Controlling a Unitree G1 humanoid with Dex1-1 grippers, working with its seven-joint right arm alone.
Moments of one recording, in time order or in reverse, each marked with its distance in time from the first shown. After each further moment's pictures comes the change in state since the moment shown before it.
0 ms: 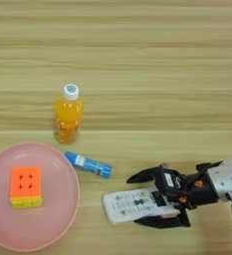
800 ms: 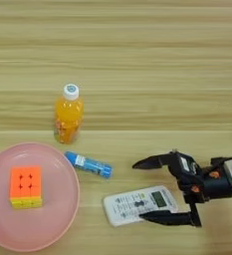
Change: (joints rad) arm 0.051 -0.051 -0.074 -0.122 0.131 0.199 0.074
